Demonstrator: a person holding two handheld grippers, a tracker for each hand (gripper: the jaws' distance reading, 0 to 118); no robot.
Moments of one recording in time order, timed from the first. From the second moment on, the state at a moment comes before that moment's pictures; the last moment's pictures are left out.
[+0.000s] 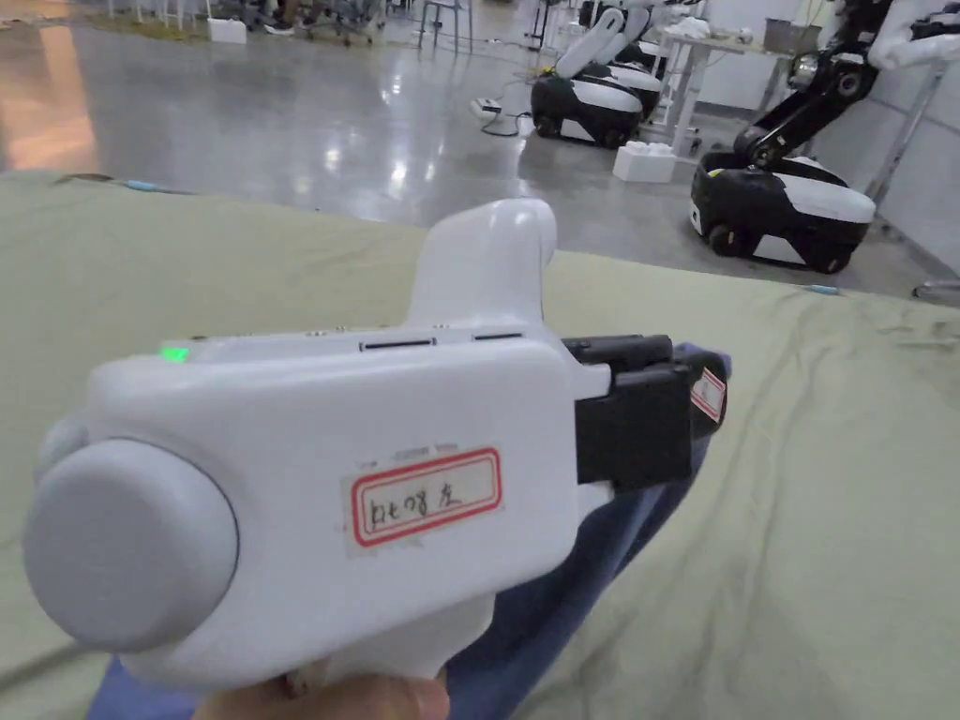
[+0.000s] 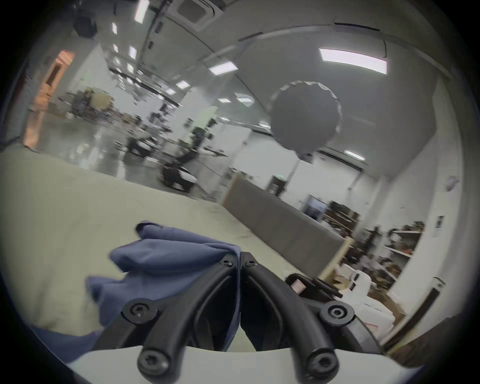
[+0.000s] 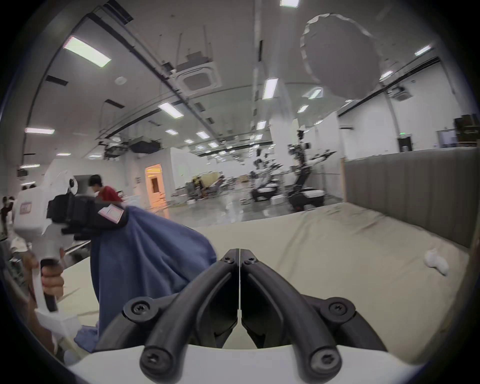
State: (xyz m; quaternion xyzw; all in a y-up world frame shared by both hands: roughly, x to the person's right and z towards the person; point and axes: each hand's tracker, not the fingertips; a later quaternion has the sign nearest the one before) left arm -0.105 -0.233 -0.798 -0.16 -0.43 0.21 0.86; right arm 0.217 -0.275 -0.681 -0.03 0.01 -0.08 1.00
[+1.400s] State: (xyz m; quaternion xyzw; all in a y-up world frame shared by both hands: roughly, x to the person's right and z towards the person) left arm -0.272 -0.391 -0.763 -0.37 0.03 0.14 0.92; right arm 0.172 -0.332 -0.724 -0.16 0.09 -0.09 0.98
